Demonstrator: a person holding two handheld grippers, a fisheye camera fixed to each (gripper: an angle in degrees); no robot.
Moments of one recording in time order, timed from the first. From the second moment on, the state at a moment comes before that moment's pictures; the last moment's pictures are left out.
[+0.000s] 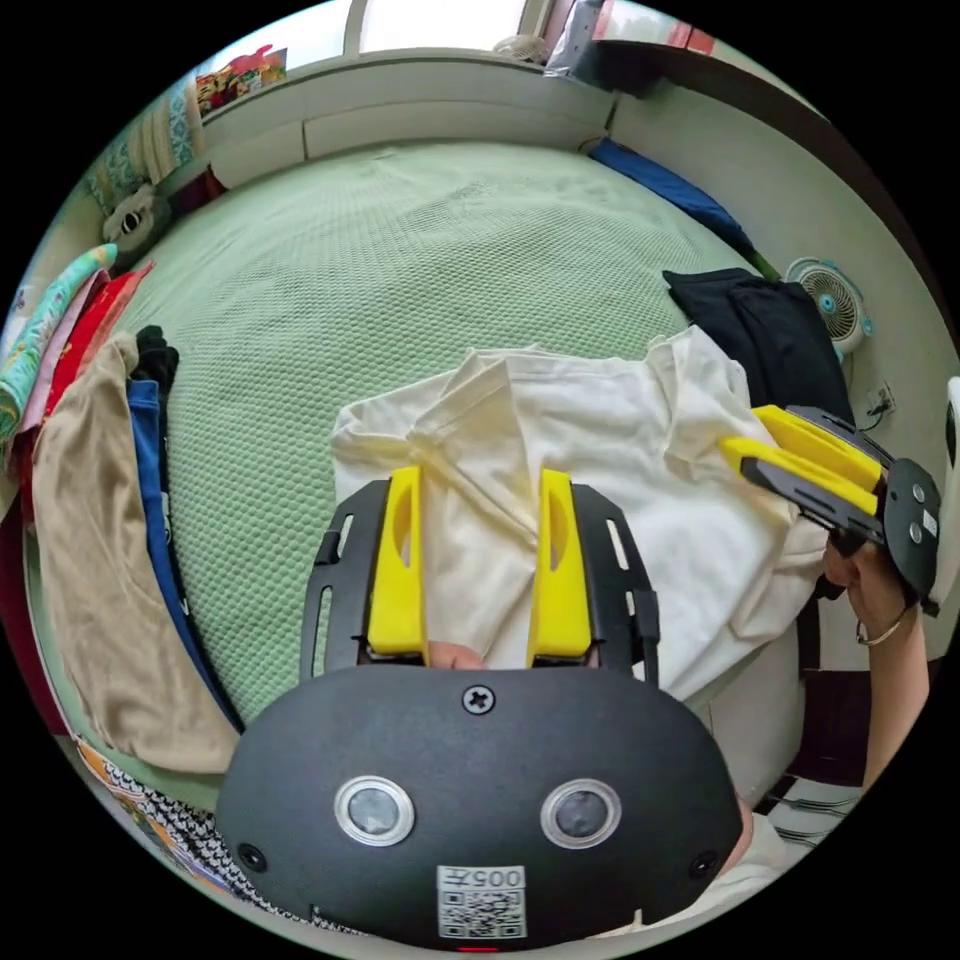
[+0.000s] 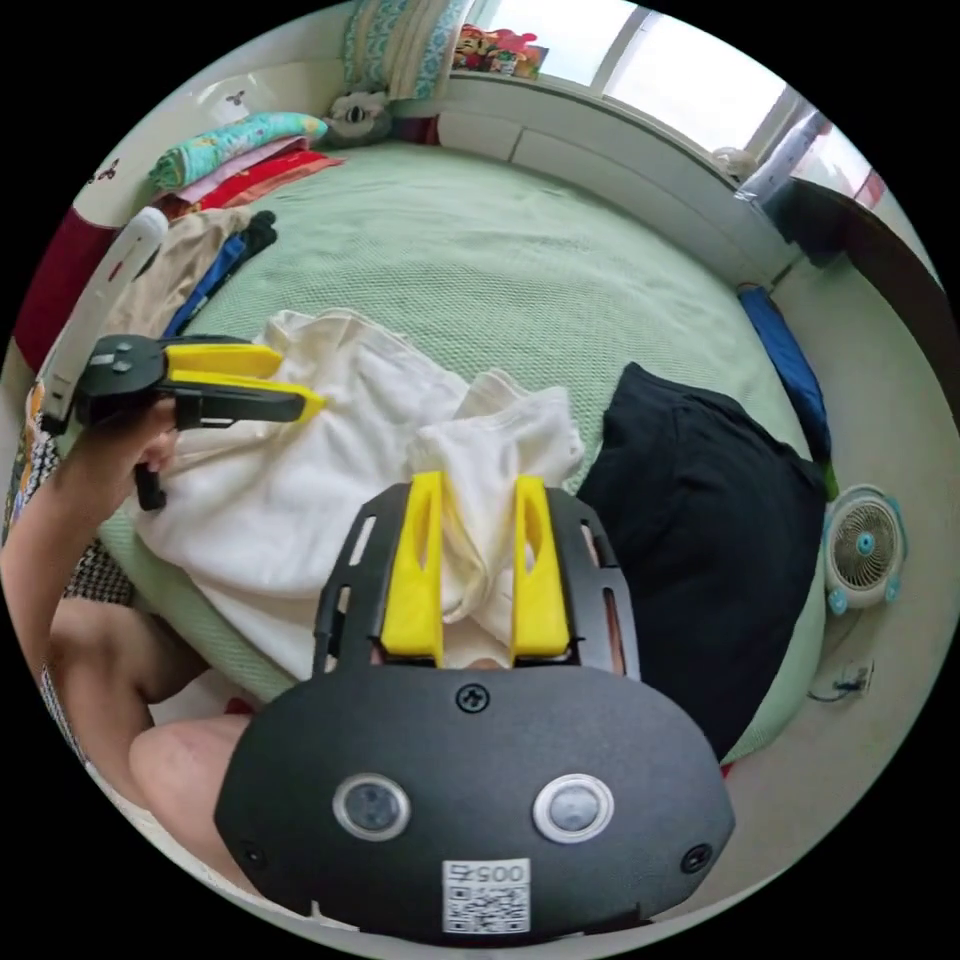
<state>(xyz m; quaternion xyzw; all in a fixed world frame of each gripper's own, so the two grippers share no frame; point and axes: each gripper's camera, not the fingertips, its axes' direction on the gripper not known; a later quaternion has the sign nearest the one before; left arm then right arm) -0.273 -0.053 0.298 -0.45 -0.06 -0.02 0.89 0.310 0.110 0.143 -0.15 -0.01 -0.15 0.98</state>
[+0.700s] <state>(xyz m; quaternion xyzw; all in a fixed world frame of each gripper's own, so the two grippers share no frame) -0.240 -0.114 0.025 -0.29 0.09 0.08 0.95 0.425 0.217 -0.101 0.01 -0.22 -0.08 0.97</state>
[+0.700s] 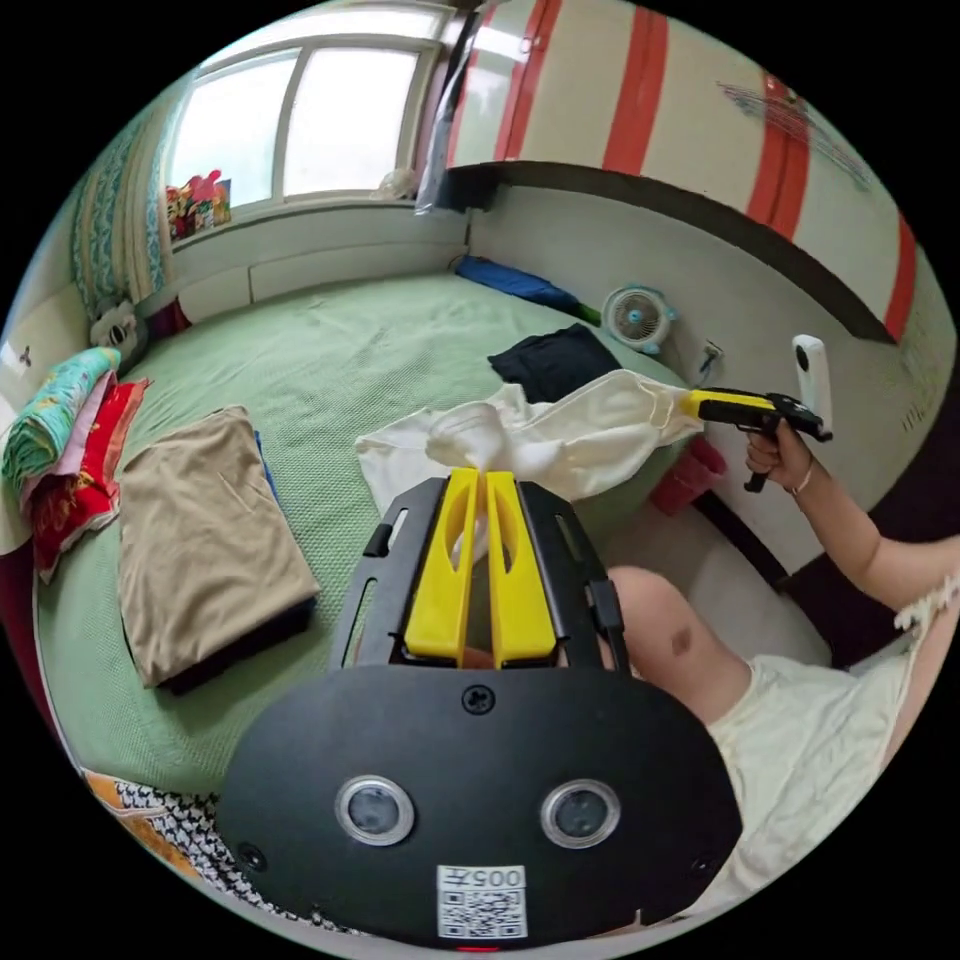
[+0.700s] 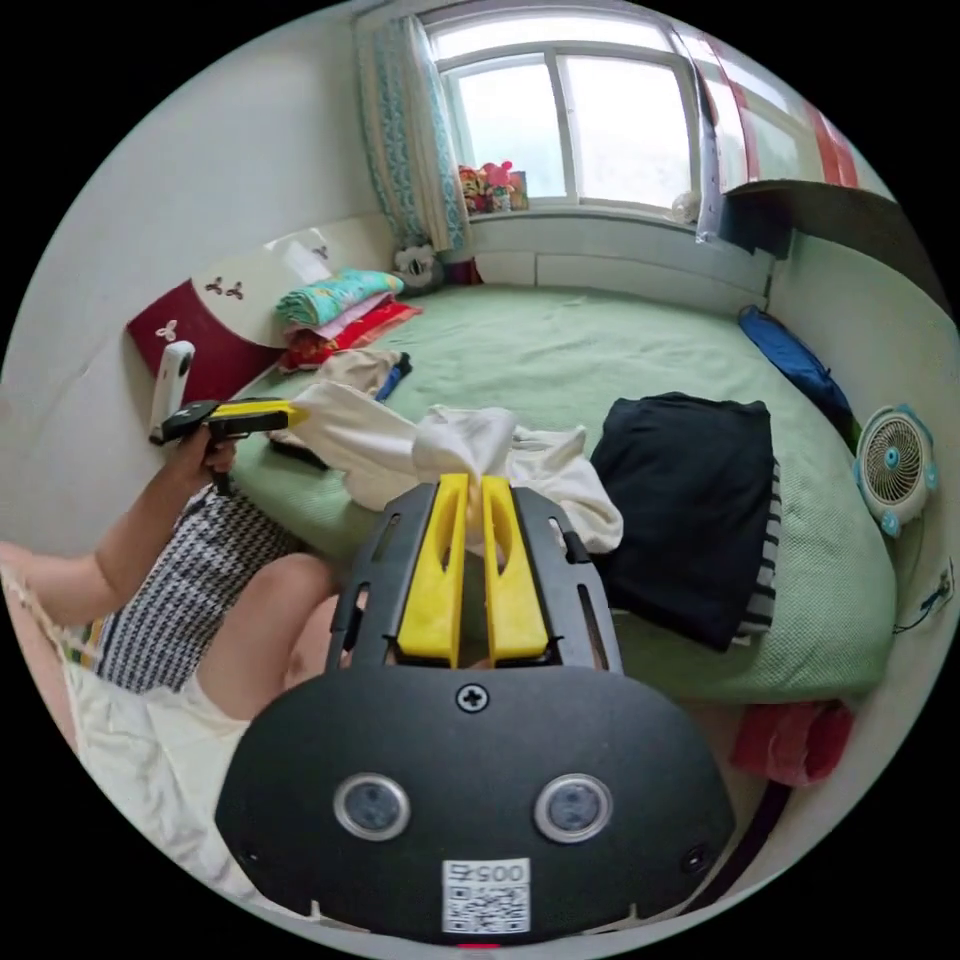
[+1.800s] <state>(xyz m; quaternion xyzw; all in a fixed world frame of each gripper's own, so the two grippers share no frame) -0.315 -0.052 0.295 -0.41 -0.04 -0.03 0.91 0.371 0.072 0.172 -0.21 -0.07 -0.04 0.98</state>
